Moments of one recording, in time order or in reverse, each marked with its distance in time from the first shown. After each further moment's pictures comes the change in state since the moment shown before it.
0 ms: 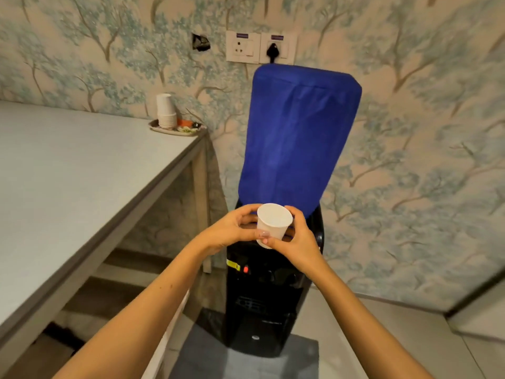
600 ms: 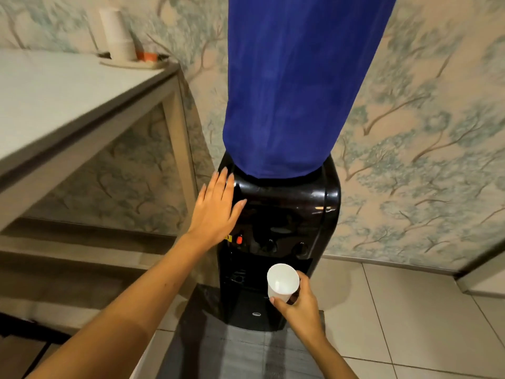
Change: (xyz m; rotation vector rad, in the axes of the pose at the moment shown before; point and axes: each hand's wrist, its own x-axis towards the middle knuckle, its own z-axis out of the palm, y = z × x) left_hand 0.078 -0.189 -0.003 1.187 0.519 0.116; right_hand -0.082 0.278 0.072 -0.038 0.136 0.379
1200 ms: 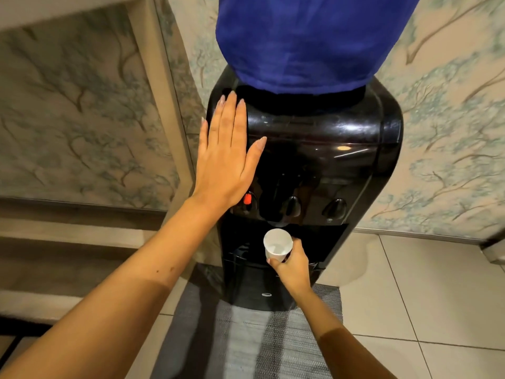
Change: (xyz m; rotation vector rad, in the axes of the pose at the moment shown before) left_hand 0.015 -0.017 0.092 -0.054 0.297 0.065; right_hand 0.120 0.131 0.102 -0.123 0.097 0.036
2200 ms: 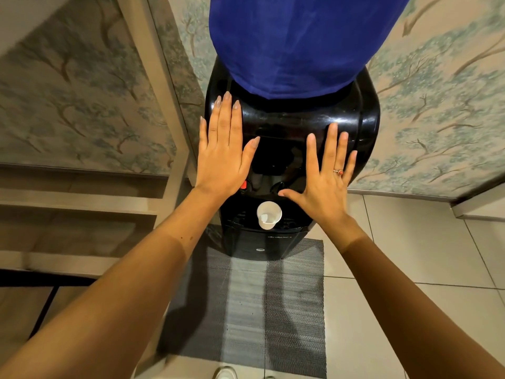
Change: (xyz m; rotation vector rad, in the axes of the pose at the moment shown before) left_hand 0.003 0.009 -0.021 0.061 -0.136 -0.024; right_hand -0.007 -0.169 -0.131 -0.897 0.301 -0.565
